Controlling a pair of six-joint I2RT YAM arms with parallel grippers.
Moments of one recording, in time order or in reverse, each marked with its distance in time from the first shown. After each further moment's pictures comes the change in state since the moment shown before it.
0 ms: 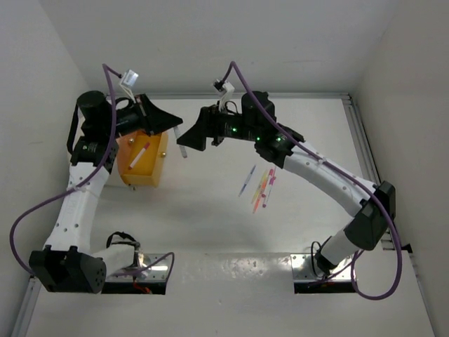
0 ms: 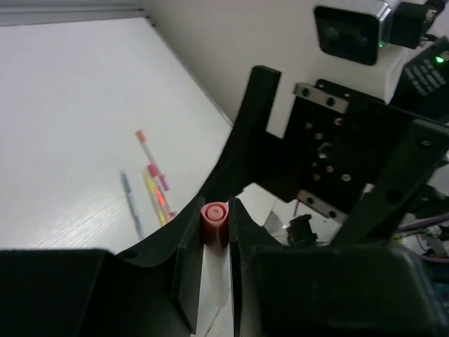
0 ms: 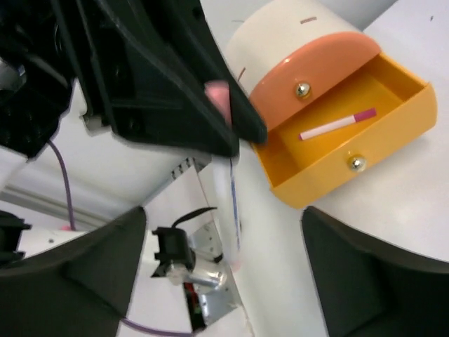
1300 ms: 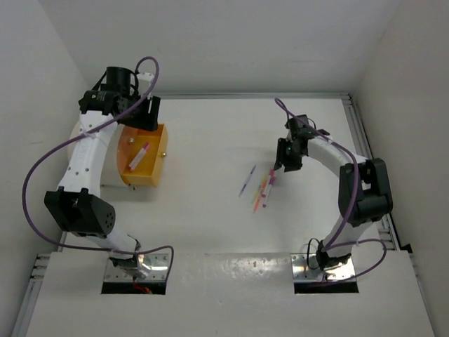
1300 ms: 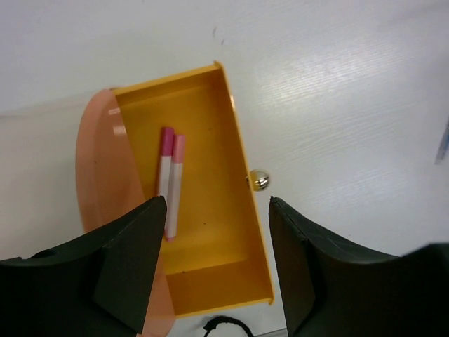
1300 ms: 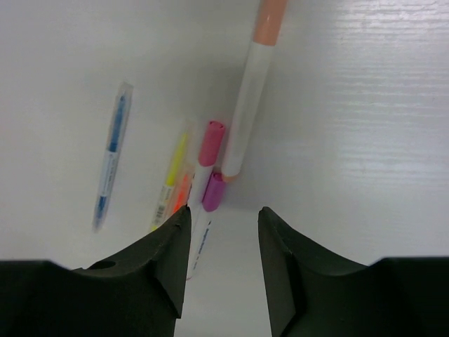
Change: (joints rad) left arm -0.014 0.465 0.569 -0.949 -0.844 0.794; right arm -0.568 0.132 -0.351 -0.552 0.337 -0.227
